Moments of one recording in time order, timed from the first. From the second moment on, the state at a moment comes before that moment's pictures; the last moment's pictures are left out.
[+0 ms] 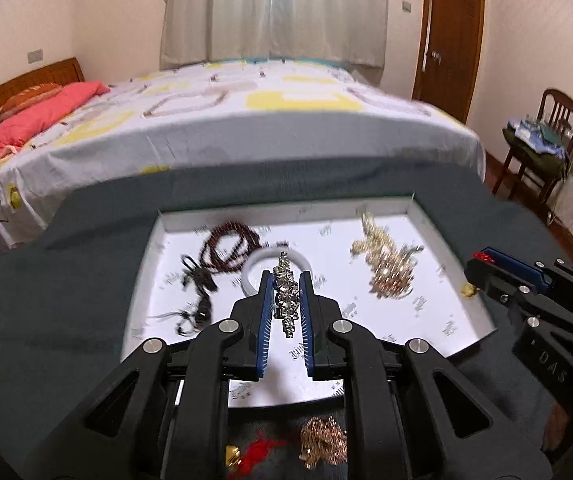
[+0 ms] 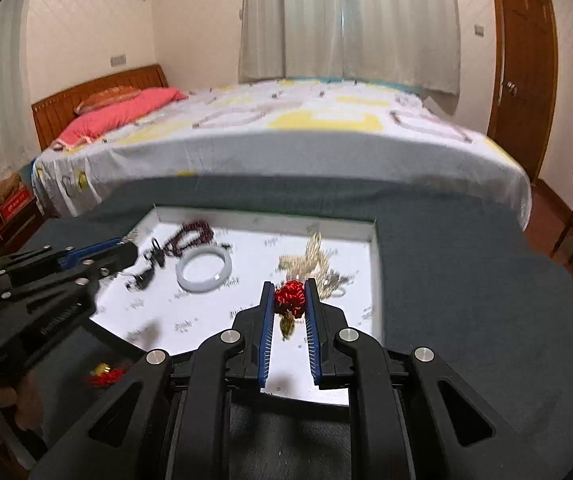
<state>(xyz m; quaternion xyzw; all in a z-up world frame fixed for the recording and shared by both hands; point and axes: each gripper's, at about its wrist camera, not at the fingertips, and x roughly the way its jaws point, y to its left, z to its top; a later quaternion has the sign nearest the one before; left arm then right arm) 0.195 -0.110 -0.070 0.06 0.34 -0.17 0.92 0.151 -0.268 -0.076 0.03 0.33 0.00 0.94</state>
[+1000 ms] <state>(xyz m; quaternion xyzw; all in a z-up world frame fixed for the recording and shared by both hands) 0.232 -0.115 -0.135 0.08 0.40 -0.14 0.90 0.192 -0.268 -0.130 0.02 0.39 -0.03 0.92</state>
